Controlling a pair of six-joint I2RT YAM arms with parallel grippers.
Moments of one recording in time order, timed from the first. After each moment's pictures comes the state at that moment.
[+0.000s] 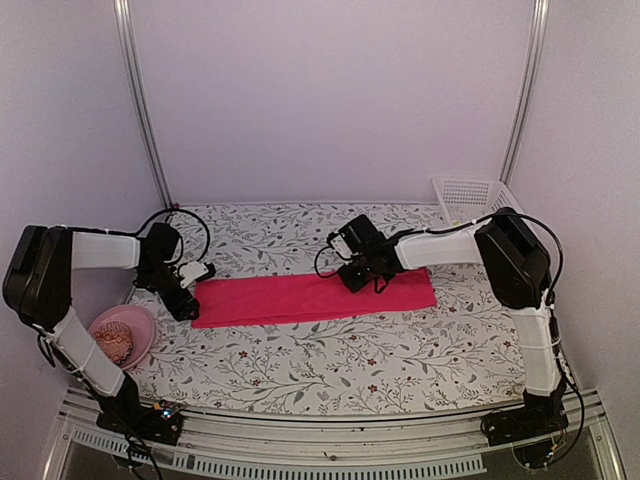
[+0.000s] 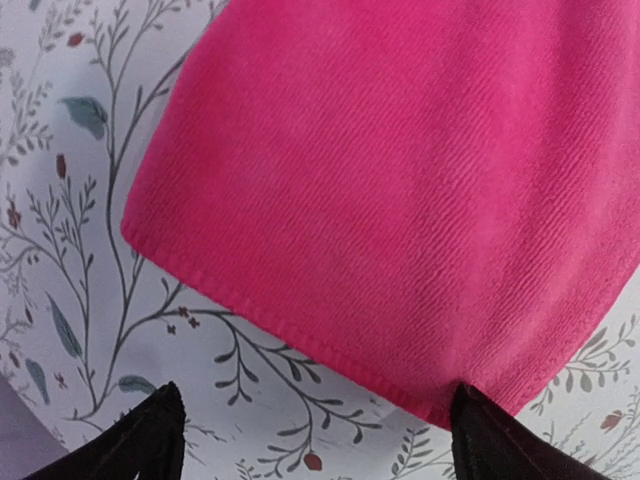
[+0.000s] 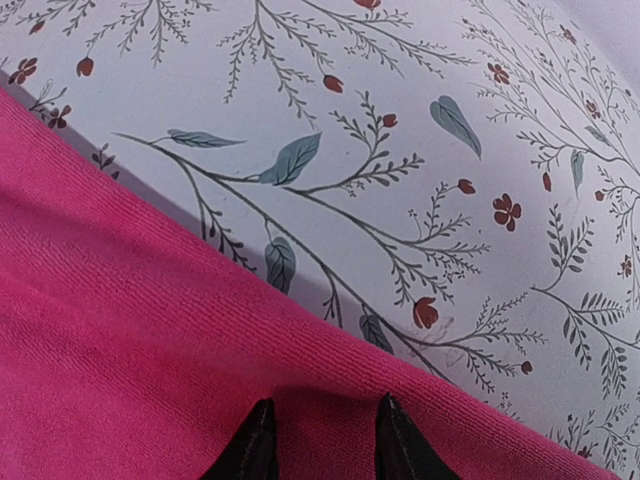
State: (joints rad) left arm -0.11 1.61 0.86 -0.51 0.03 0.72; right arm 0.77 2.22 1.56 -0.26 0.23 -0.04
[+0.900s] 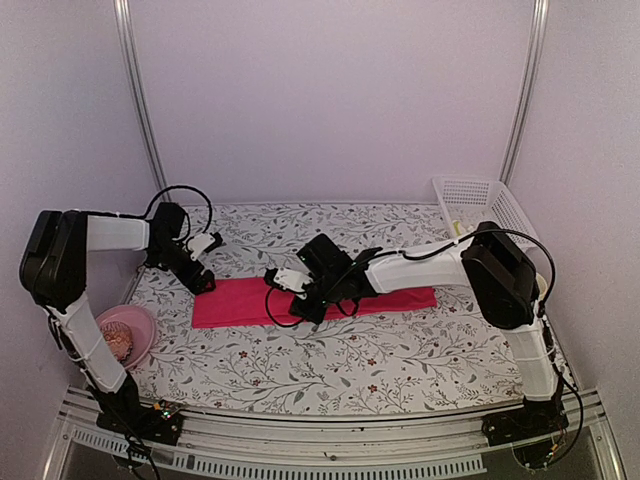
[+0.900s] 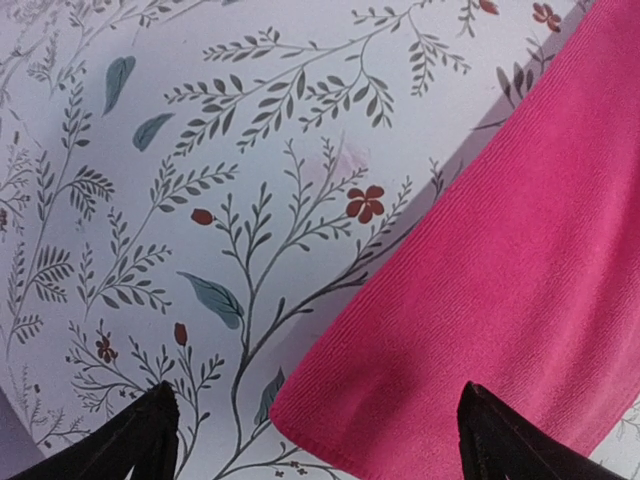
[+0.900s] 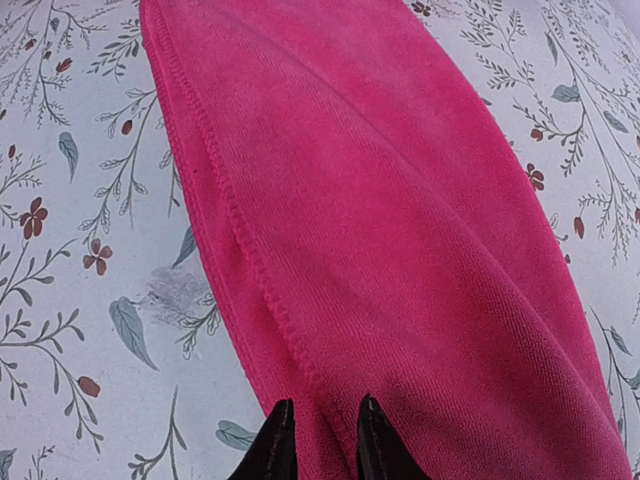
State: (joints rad) left arm -0.10 1.76 1.06 -0.43 0.14 0.59; right arm 0.98 2.24 1.63 -0.25 -0.12 -0.30
